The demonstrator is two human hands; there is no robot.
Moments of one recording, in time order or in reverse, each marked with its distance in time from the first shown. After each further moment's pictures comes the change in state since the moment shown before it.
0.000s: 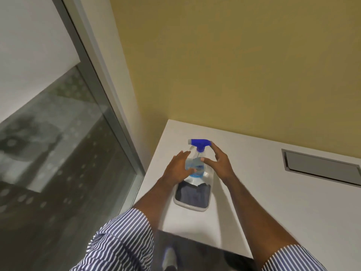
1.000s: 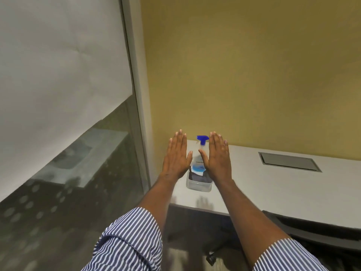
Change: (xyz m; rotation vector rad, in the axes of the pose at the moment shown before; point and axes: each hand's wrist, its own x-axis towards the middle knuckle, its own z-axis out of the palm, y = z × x) left_hand -0.291 0.046 -0.093 0.528 0.538 0.421; right_hand -0.291 -0.138 0.072 -0.883 0.543 -0.496
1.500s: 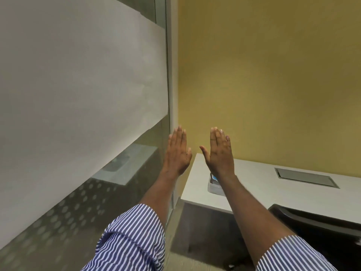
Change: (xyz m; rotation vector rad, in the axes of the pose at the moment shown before) left_hand -0.147 0.003 -0.197 0.131 0.179 -0.057; right_hand -0.088 -0.147 -0.135 0.024 0.181 -0.166
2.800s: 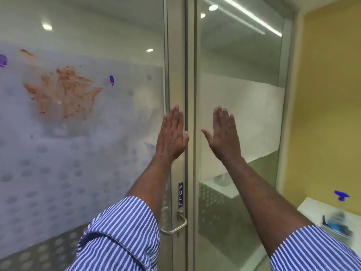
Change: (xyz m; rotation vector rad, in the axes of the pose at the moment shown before) left_hand -0.398 -0.049 -0.543 0.673 0.431 -0.254; right_hand -0.146 -0.431 -0.347 0.452 0.266 -0.565
